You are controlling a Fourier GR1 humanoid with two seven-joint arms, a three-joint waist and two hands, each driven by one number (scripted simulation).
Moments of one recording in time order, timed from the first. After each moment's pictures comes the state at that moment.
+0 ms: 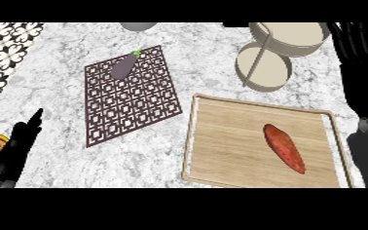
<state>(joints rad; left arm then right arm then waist) 0.06 0.58 -0.11 -1.31 0.10 0.20 0.17 -0.34 -0.44 0.01 -1.71 -0.37 -0.18 0.02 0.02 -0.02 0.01</state>
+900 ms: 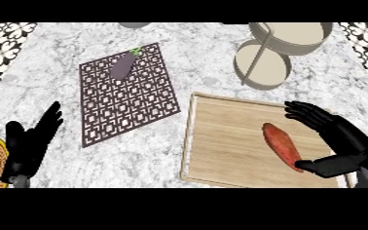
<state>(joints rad) 0.04 0.48 -0.07 -1.36 0.25 0.11 0.11 -0.03 -0.54 0.10 -1.44 -0.43 0.43 -0.07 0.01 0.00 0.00</state>
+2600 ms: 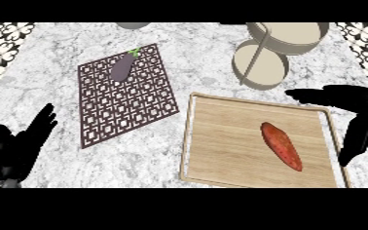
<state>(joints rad) 0.07 0.44 0.05 -1.37 0.20 0.00 0.13 -0.43 -0.70 0.16 -1.16 -0.04 1.00 0.16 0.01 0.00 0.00</state>
